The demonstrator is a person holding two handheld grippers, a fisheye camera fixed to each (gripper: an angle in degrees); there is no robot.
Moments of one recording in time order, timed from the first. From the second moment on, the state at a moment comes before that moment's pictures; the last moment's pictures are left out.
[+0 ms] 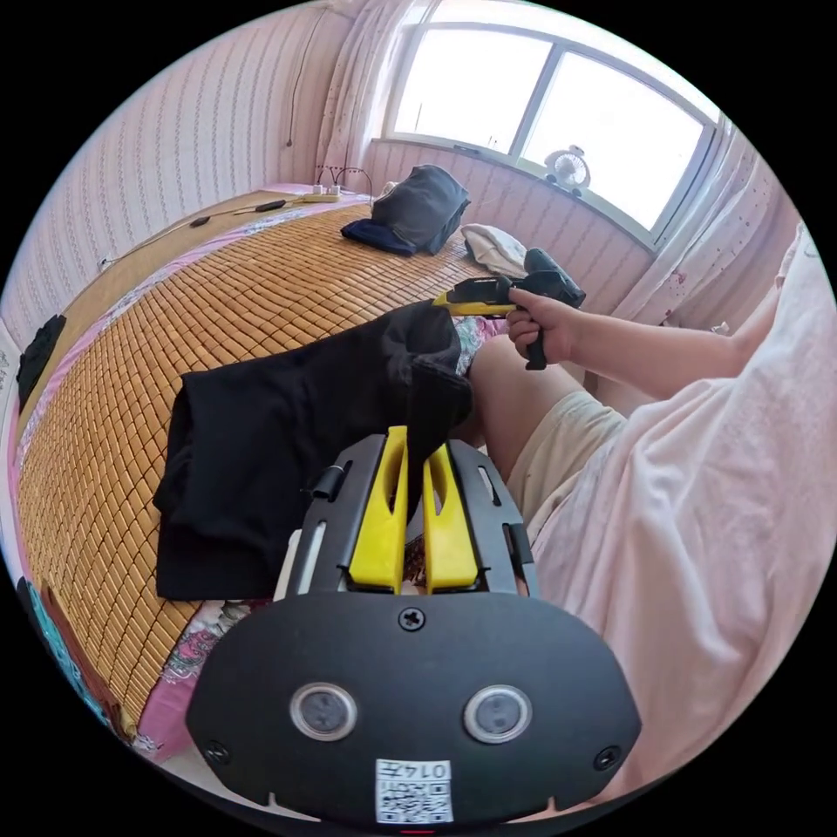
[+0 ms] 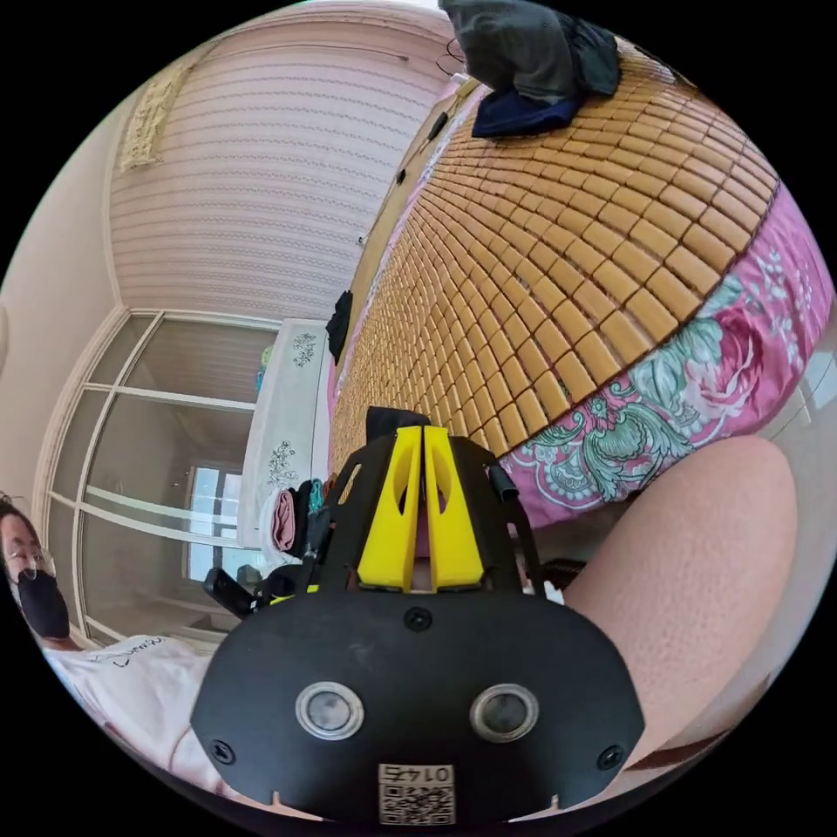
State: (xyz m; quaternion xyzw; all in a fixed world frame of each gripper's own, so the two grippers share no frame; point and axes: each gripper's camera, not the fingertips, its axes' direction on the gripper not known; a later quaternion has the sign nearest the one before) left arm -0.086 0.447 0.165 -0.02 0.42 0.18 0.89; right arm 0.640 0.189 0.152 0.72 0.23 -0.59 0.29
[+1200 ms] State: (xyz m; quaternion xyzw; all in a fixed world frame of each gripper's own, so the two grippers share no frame) left arm -0.200 0.429 0.235 -0.25 0.35 -0.16 0.89; right arm 0.308 -0.173 0.251 0.57 0.75 -0.27 0.21
